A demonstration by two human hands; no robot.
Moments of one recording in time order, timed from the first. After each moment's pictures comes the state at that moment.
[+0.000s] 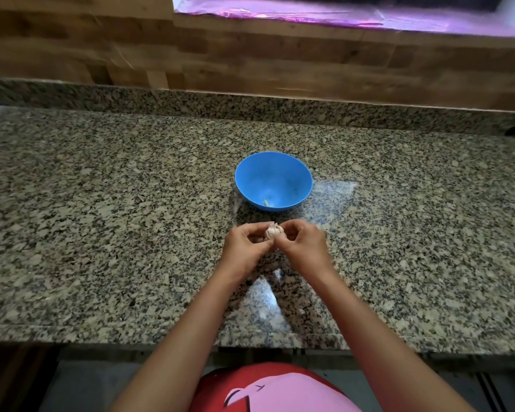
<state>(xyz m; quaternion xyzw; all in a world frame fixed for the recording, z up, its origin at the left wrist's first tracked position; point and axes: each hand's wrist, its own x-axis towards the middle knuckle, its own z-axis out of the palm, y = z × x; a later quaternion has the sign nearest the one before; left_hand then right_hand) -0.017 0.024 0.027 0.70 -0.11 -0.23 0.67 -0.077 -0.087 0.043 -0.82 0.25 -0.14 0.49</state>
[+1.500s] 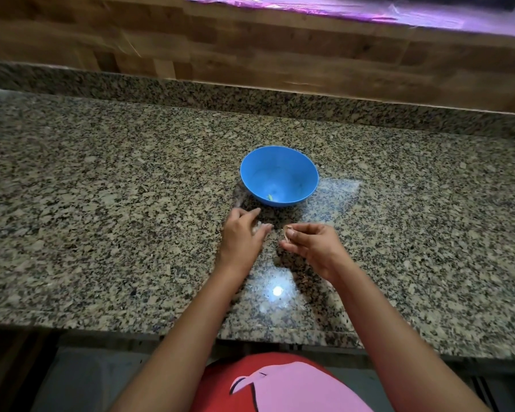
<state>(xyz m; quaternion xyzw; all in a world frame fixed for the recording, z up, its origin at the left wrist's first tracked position) -0.015 0.027 0.032 0.88 -0.17 -0.06 0.44 -0.077 -0.109 0.041 -0.52 0.31 -0.02 0.79</state>
